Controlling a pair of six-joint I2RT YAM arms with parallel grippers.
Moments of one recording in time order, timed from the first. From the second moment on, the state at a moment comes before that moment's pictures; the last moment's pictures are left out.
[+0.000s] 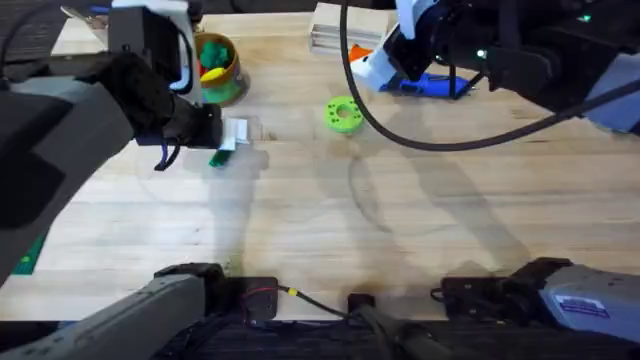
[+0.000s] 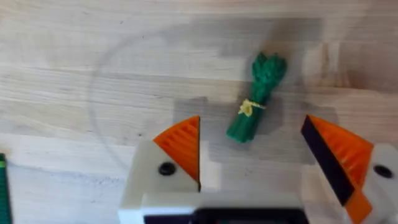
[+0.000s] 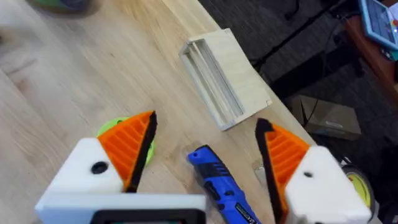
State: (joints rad) left arm 0.05 1.25 0.86 -0.77 -0.13 0.05; right arm 0.48 1.38 1.06 -0.19 0.00 -0.49
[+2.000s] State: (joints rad) left arm 0.12 1.16 0.83 -0.11 0.04 0.05; right arm 0.48 1.38 1.06 -0.19 0.00 -0.49
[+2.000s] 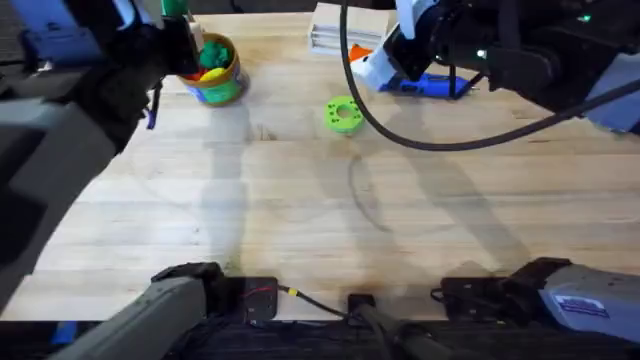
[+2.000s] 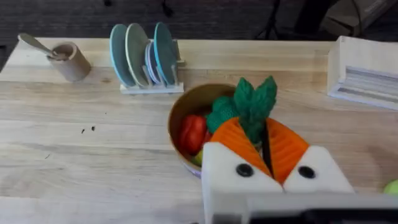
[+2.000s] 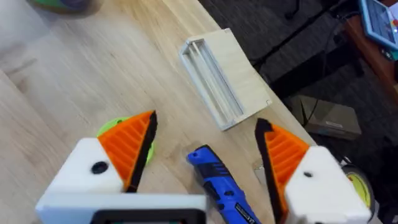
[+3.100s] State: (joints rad) left arm 0.18 1.32 0.83 0.03 0.00 0.03; right arm 0.48 1.37 1.06 -0.20 0.00 -0.48
